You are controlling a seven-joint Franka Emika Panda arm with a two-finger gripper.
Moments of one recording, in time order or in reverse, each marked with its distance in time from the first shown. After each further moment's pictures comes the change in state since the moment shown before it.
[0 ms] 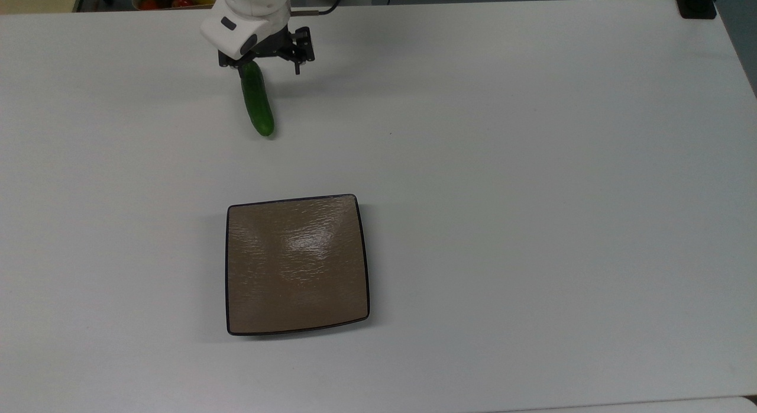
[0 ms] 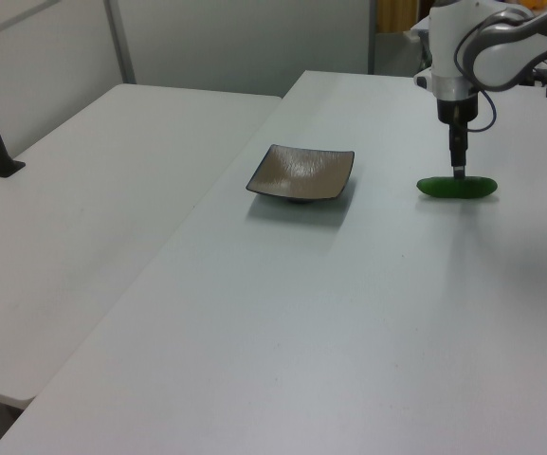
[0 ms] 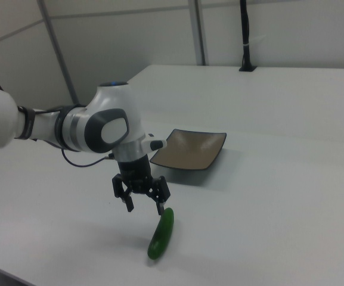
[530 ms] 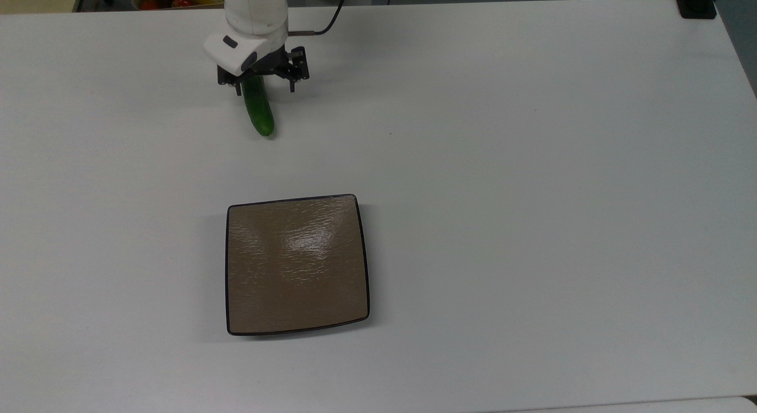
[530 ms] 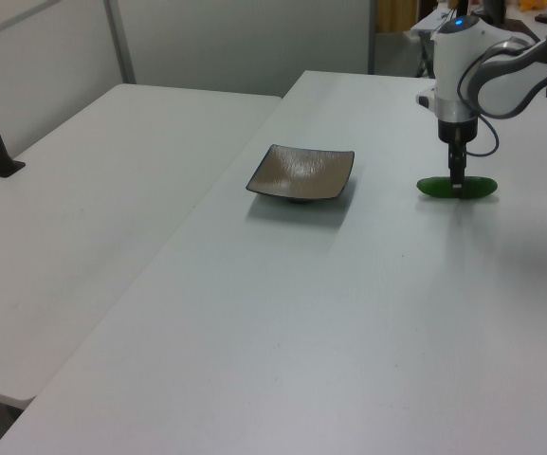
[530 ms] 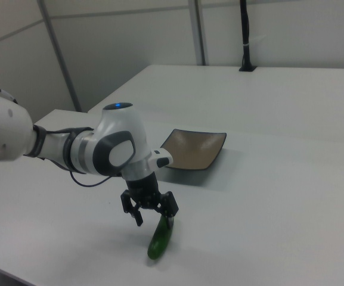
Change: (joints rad) arm -0.028 0.046 0.000 -0.085 -0.035 0.180 -0.003
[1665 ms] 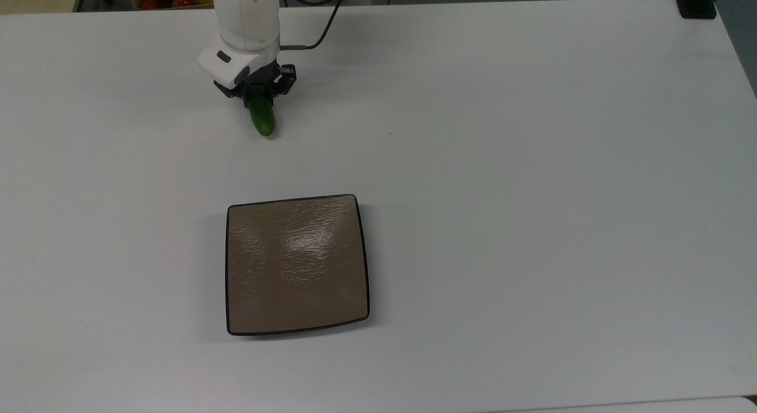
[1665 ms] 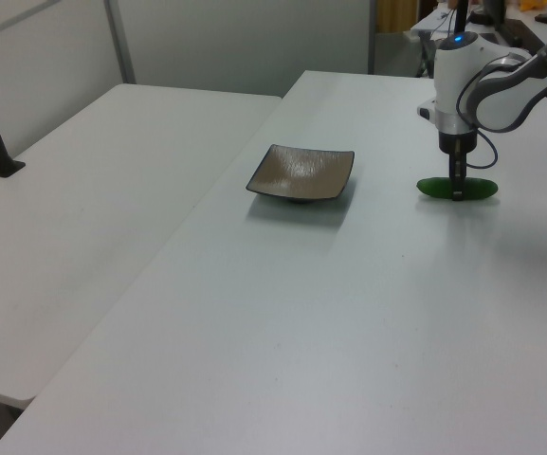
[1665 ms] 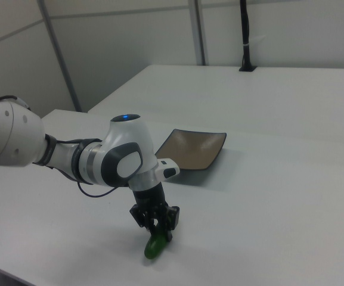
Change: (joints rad) arm -0.032 0.054 0.000 -0.016 -0.026 0.065 -0.003
